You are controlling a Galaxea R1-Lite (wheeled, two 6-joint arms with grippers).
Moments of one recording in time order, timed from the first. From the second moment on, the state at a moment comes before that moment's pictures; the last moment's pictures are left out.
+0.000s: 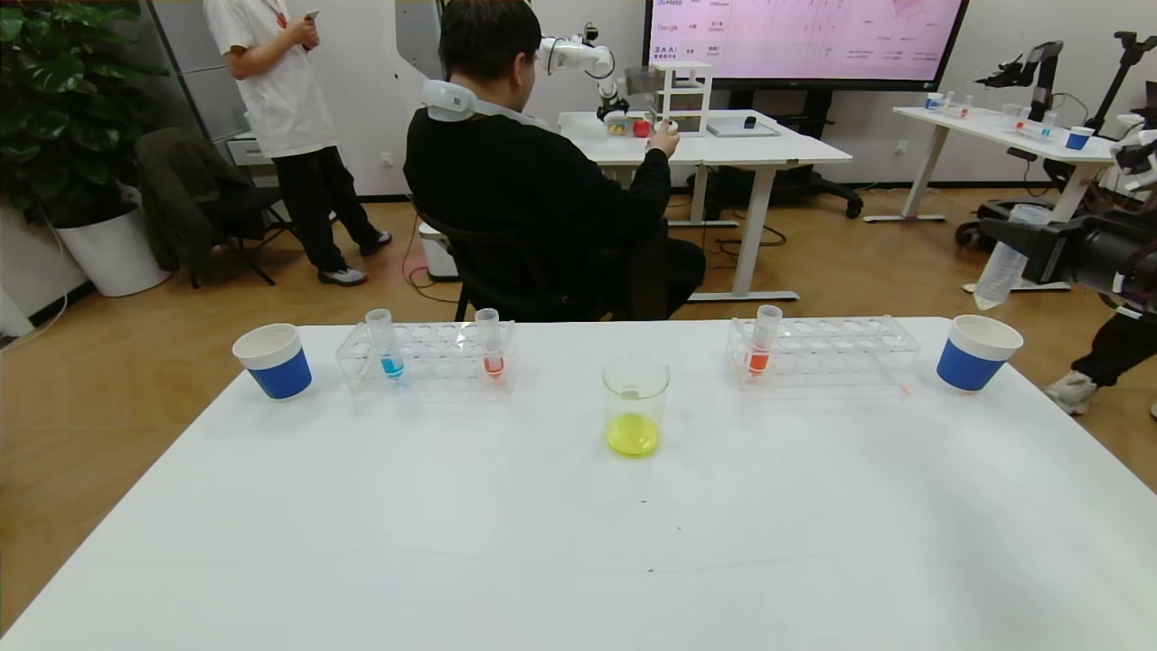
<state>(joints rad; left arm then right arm) 0.00 0.00 0.00 0.00 0.00 0.01 -0.32 1.83 -1.13 -0.67 0.47 -0.02</state>
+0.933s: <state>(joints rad) 0.00 0.00 0.00 0.00 0.00 0.01 -0.45 2.18 -1.44 -0.63 0.44 -0.08</state>
